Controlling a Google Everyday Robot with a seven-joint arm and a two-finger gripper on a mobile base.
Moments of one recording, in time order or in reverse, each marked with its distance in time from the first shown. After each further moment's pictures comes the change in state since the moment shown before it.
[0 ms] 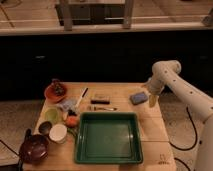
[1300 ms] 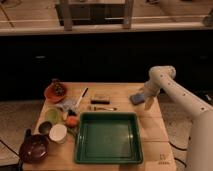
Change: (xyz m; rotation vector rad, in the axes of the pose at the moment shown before) arm -0.002 -0.002 0.044 -0.021 -0.037 0.089
